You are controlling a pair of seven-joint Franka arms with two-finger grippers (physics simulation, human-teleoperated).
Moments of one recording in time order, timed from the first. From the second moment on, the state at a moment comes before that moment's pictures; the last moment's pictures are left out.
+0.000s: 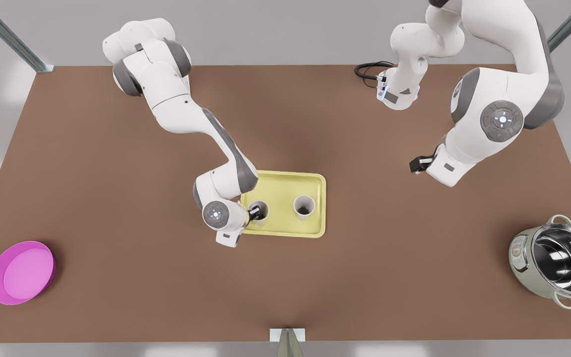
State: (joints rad) left arm -0.12 0.19 -0.14 -1.44 0.07 1.43 -0.35; right arm 0.52 0.86 -0.02 -1.21 0.26 1.93 -0.06
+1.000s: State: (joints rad) left arm -0.07 0.22 -0.14 -1.44 0.03 1.44 -0.19; right arm 0.07 0.09 -0.07 -1.54 -0.05 1.61 0.01
